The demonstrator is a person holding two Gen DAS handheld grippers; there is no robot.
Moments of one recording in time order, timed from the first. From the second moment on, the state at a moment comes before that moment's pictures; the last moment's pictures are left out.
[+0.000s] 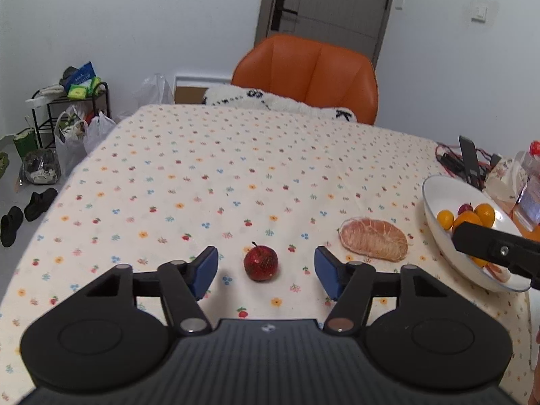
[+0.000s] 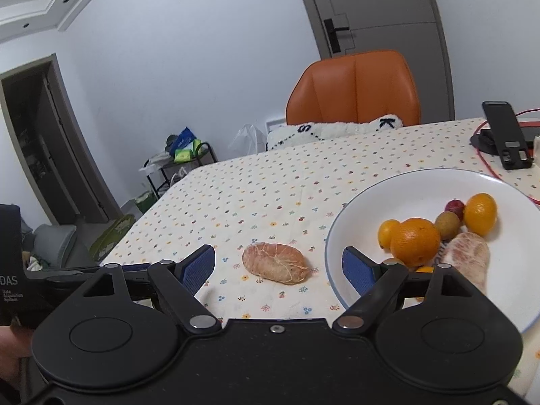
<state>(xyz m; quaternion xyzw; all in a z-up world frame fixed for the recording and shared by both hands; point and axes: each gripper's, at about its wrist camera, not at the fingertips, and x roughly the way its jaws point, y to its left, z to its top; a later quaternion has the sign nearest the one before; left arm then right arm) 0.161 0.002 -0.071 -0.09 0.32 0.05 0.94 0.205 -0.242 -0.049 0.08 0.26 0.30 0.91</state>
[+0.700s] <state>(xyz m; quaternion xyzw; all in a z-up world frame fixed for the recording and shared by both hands) 0.168 0.026 -0.078 -0.11 0.32 0.04 0.94 0.231 -0.212 -0.051 0.05 0.27 0.31 0.91</state>
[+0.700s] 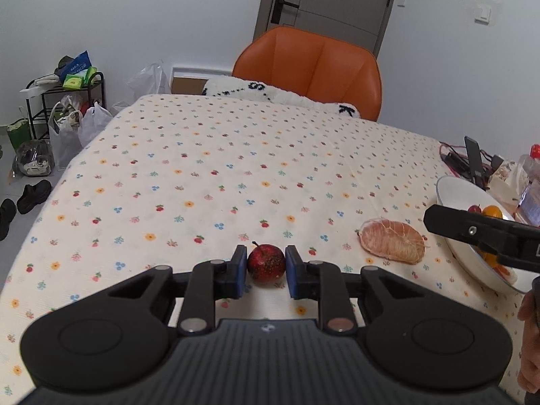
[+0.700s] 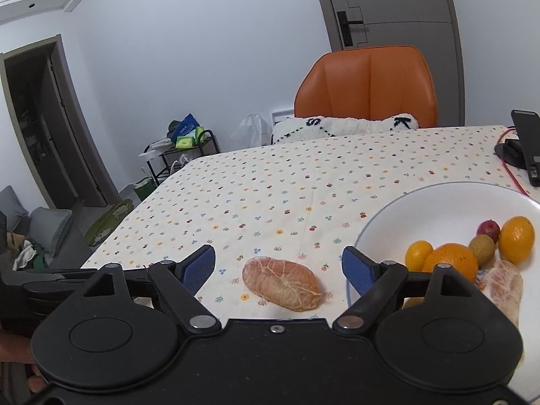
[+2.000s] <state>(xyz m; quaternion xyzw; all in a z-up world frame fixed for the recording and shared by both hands) 0.129 0.057 -0.067 -0.14 0.30 0.06 0.94 0.216 -0.173 -0.060 -0.03 0.33 0.33 0.88</state>
